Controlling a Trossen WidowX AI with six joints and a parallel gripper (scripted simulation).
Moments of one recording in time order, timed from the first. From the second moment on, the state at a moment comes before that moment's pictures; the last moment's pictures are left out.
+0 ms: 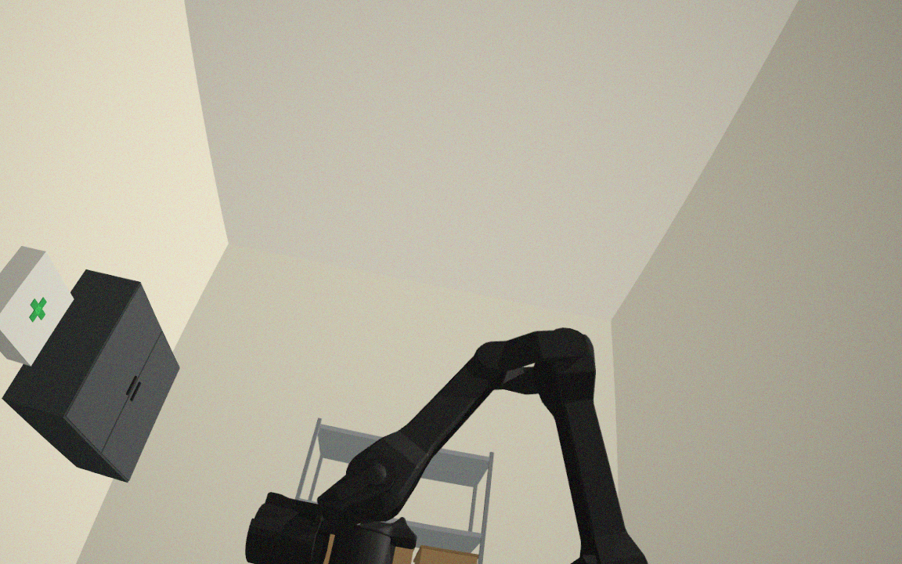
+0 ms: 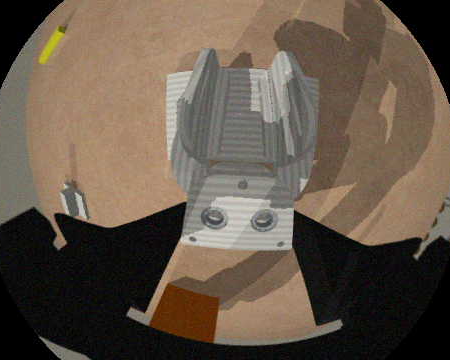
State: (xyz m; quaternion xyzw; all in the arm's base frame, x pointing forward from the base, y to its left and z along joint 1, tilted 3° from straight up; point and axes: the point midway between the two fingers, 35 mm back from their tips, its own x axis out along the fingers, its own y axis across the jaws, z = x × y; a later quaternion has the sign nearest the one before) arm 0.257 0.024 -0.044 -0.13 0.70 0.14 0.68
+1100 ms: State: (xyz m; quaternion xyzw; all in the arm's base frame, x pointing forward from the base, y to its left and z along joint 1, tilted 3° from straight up) arm 0.258 0.024 -0.048 -0.12 0.70 0.13 0.69
